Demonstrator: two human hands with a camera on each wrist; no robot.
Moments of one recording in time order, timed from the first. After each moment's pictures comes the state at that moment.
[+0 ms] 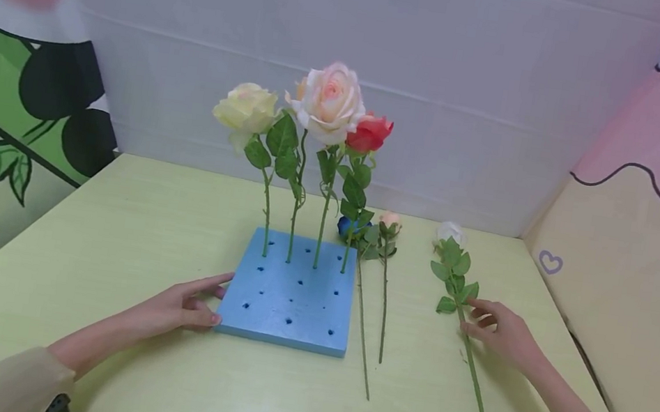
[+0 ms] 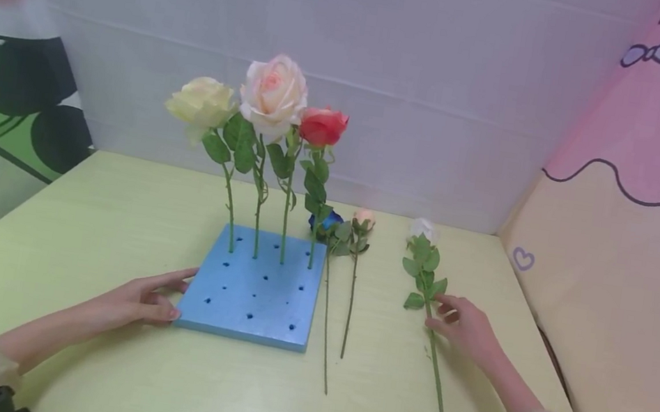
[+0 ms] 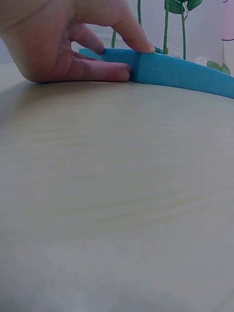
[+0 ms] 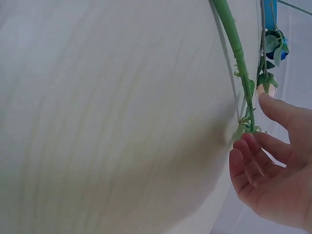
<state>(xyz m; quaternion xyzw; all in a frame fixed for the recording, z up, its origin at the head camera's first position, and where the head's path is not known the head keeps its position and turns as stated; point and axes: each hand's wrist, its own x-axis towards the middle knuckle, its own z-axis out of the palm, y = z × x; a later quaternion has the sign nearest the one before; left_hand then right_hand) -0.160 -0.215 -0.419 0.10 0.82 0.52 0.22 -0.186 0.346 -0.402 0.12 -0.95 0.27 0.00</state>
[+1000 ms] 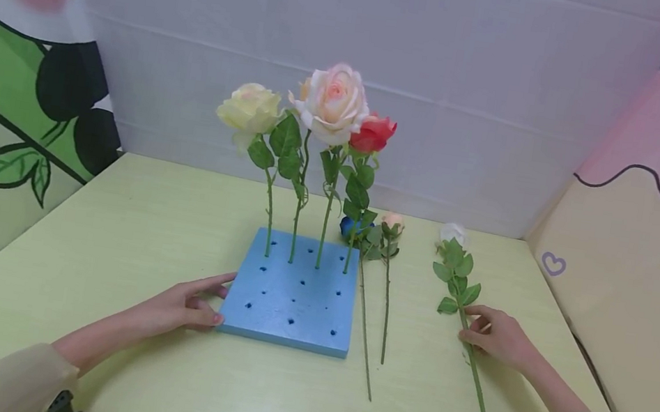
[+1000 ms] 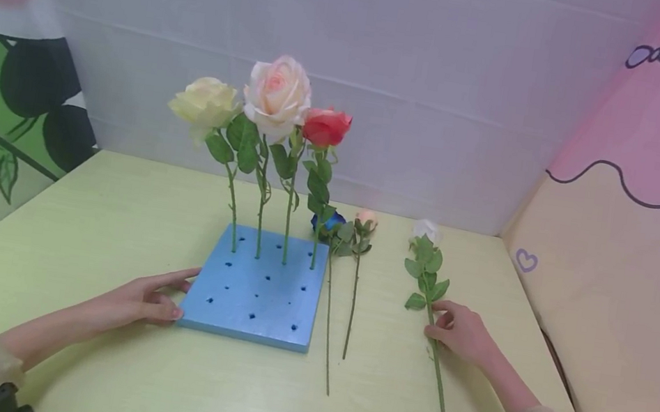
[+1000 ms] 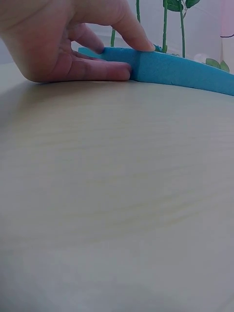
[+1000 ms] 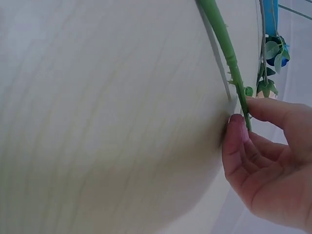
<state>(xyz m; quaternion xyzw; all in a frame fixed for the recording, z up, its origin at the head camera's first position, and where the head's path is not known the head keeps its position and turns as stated) -0.158 -0.214 -0.414 0.11 0.82 0.52 0.22 -0.188 0.341 -0.402 0.11 -0.94 0.31 -0.10</state>
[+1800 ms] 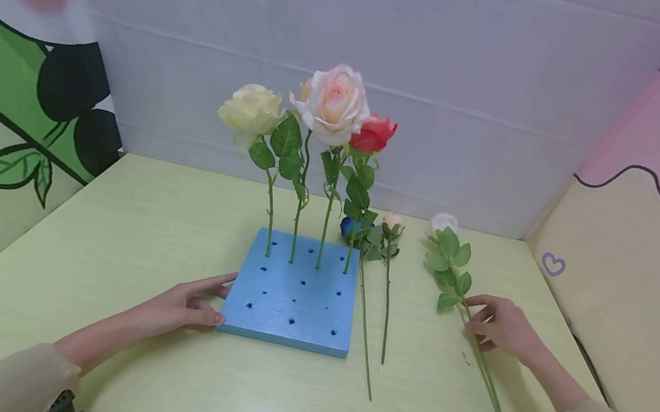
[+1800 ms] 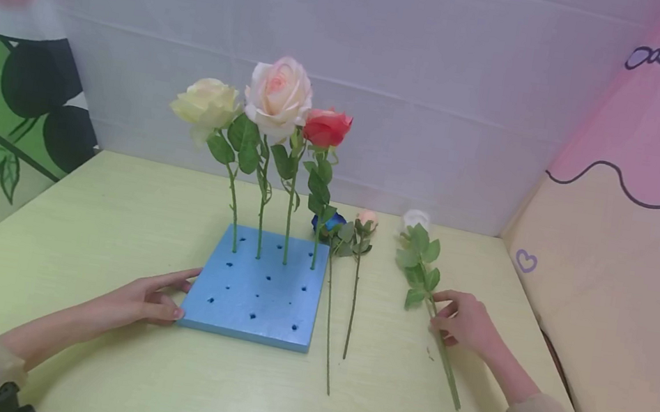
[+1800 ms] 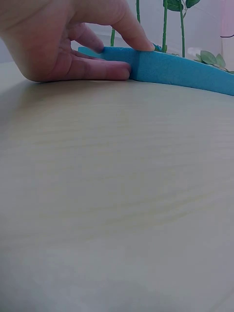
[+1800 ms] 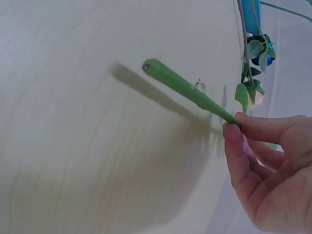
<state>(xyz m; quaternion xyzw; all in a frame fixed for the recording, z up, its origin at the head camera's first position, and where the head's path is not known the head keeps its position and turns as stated) -0.156 -0.214 -0.413 0.10 0.81 0.53 0.22 -0.194 0.337 -0.383 0.06 -0.93 0.35 -0.11</state>
